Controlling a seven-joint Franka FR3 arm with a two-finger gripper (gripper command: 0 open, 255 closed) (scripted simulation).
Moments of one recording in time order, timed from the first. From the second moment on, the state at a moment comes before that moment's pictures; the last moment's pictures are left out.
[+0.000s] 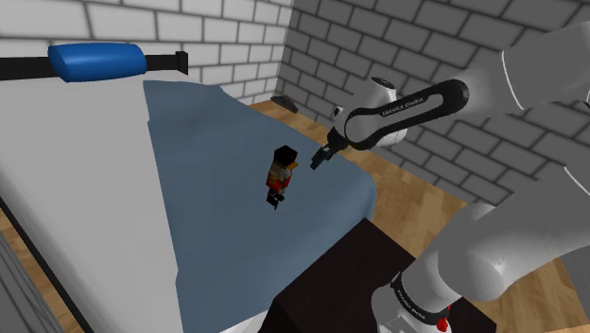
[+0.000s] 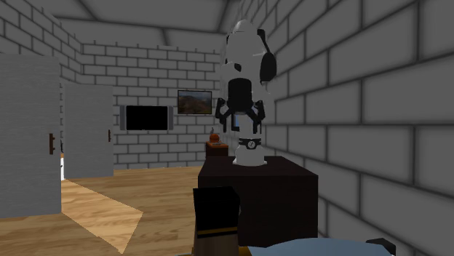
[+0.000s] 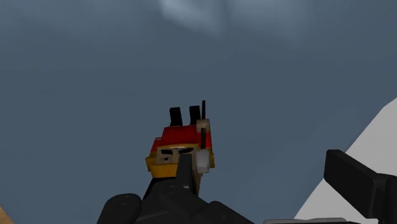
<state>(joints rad) 0.02 -0.26 -0.25 -2.68 -0.05 2.68 -0.30</state>
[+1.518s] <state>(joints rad) -0.32 0.72 0.21 -2.10 1.02 3.16 -1.31</state>
